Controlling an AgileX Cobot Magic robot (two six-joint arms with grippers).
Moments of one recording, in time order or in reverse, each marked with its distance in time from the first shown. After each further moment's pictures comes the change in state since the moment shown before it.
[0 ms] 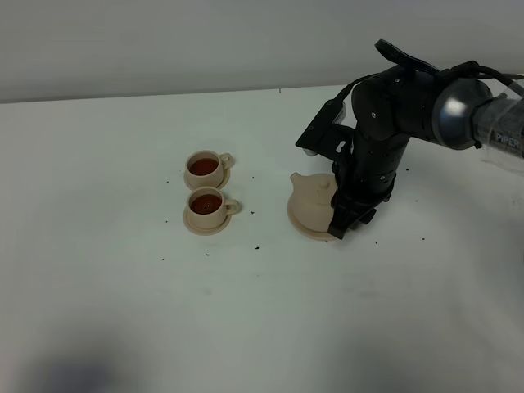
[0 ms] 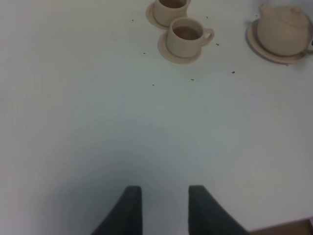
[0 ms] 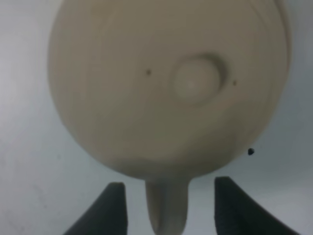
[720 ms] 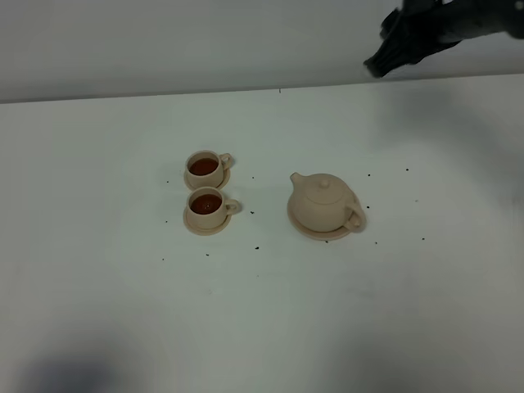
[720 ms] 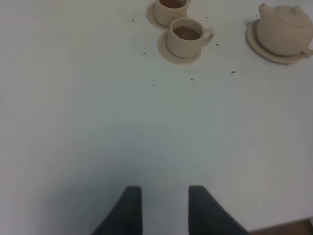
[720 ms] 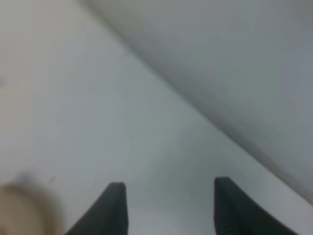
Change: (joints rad) left arm 0.000 0.000 0.000 0.000 0.000 0.000; right arm -0.149 -0.407 0.001 -0.153 -0.320 0.263
